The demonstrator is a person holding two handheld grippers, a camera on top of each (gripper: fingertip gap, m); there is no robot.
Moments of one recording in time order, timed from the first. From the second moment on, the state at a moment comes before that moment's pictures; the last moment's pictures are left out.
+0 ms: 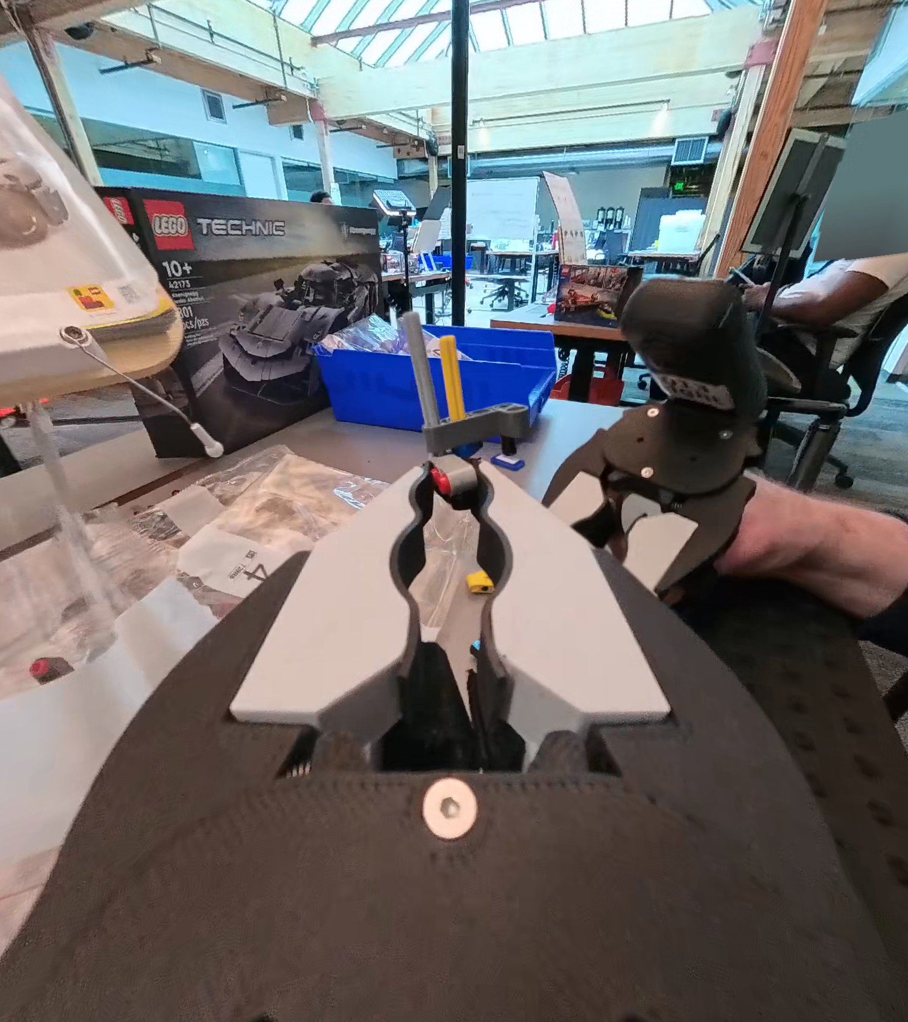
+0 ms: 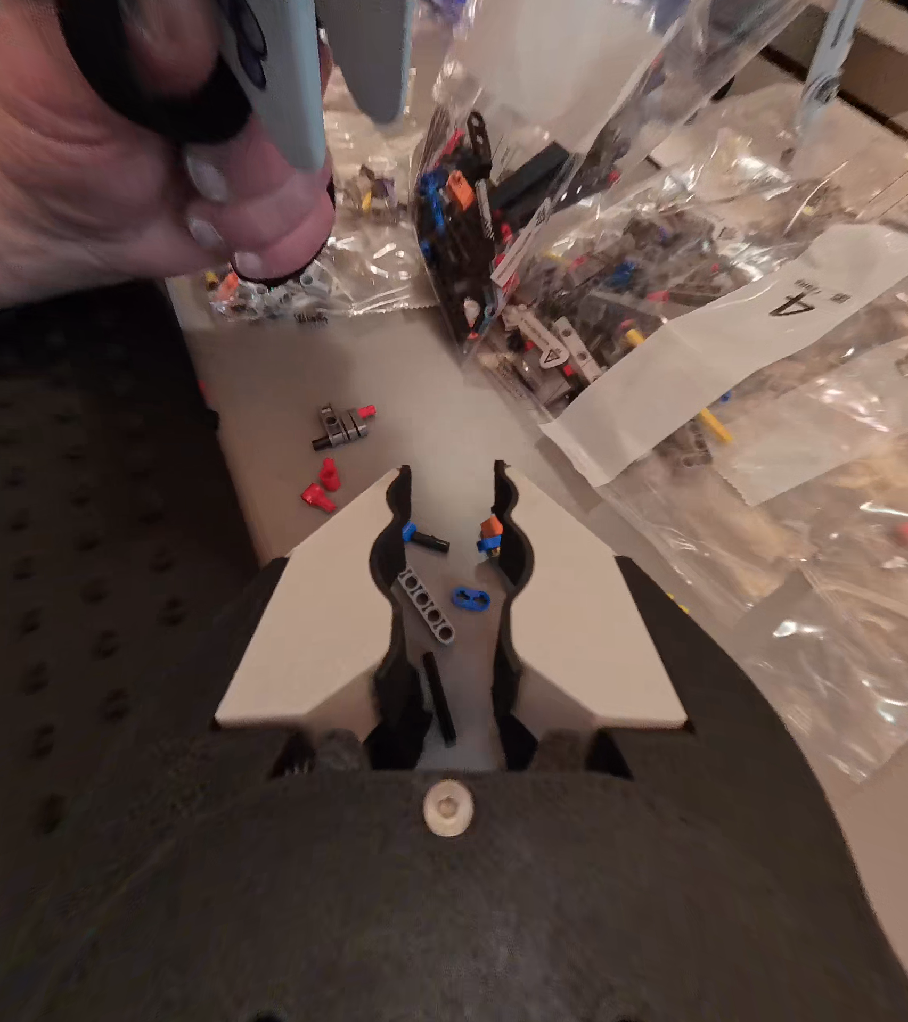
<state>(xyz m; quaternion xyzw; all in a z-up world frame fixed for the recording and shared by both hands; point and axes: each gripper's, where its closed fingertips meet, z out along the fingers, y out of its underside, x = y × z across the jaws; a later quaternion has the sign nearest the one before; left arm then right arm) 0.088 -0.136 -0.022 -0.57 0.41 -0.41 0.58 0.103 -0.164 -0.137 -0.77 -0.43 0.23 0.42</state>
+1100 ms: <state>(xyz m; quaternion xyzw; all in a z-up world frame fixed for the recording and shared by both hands) 0.092 -0.114 -0.086 -0.68 0.45 -0.31 0.48 -0.011 -0.175 -0.054 -0.61 -0.62 0.16 0.47</state>
